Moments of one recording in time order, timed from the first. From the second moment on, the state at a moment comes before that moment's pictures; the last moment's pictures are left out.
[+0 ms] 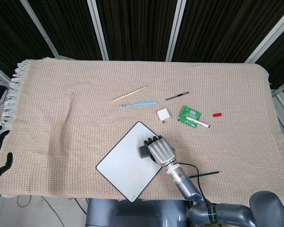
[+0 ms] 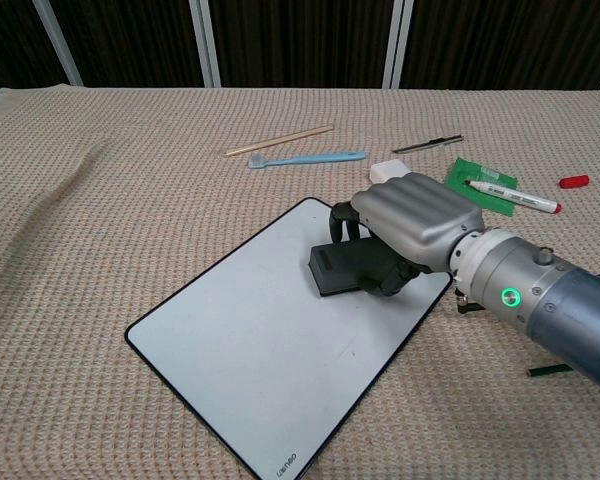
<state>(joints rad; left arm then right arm) -0.07 -1.11 -0.08 -1.68 1.42 1.51 0.13 0.71 -1.83 0.10 -1.39 -1.20 1.07 -0.63</state>
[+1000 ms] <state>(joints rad) -0.07 -1.12 -0.08 -1.68 1.42 1.50 0.13 0.65 -1.78 0.03 -1.45 -1.20 1.12 -0.70</state>
